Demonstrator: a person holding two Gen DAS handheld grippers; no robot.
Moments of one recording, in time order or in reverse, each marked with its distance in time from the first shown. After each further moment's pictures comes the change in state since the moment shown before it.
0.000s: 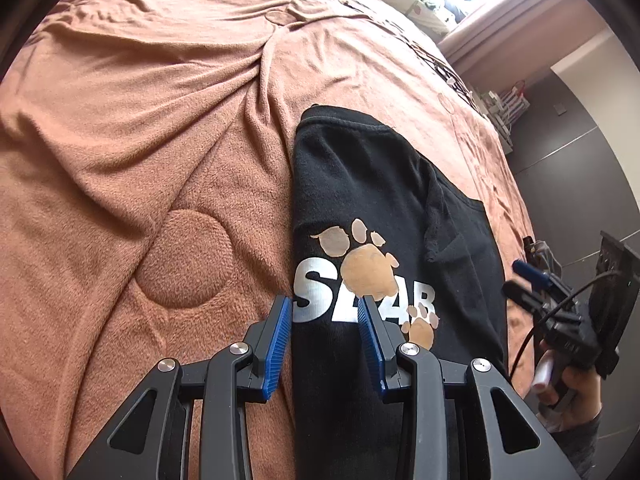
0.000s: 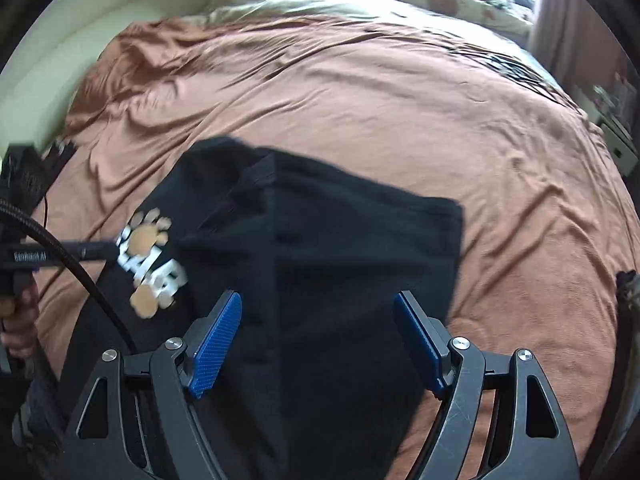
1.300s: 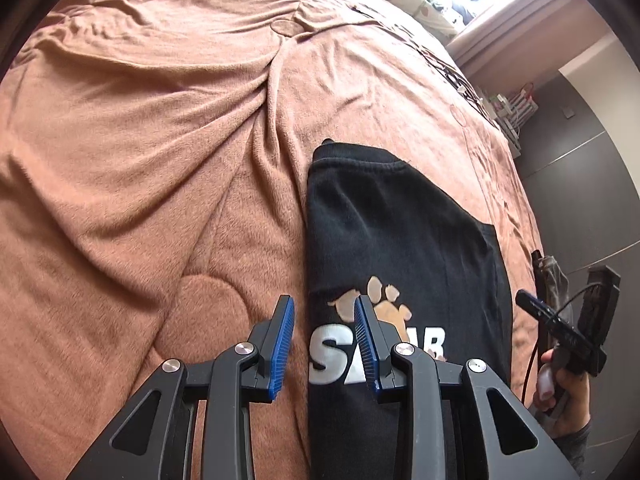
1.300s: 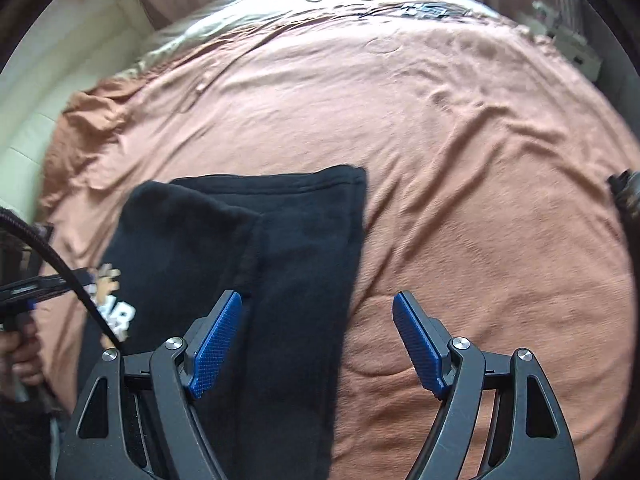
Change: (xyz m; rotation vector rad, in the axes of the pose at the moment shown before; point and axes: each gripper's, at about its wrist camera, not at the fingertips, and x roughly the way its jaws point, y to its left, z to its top) left arm 0.008 0.006 0.038 -0.001 0.013 0.022; right arm 0.012 -0.101 -0.014 0.338 -0.018 0.060
